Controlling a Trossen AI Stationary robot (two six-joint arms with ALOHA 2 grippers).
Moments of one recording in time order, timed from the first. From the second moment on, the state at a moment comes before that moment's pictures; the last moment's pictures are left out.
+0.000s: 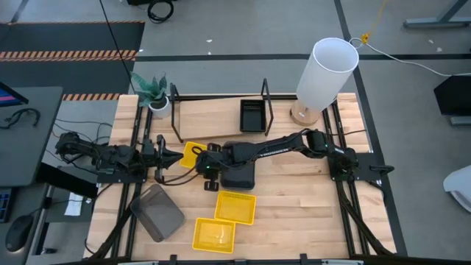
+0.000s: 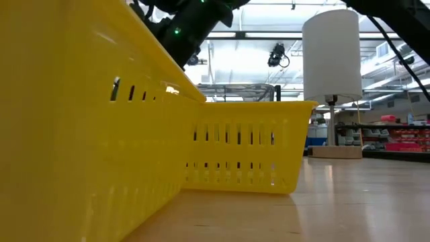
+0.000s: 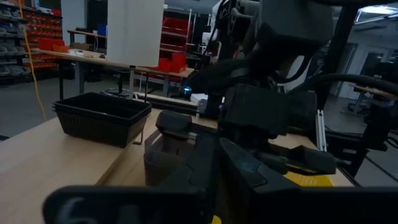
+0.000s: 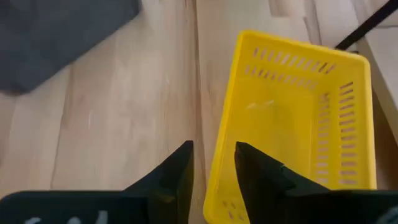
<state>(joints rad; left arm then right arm) -0.30 0.09 0.01 0.16 -0.45 -0.15 0.09 2.32 2.01 -0.58 0.13 0.09</state>
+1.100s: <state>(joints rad) -0.30 0.09 0.01 0.16 -0.45 -0.15 0.12 2.31 2.10 -1.21 0.09 0.32</state>
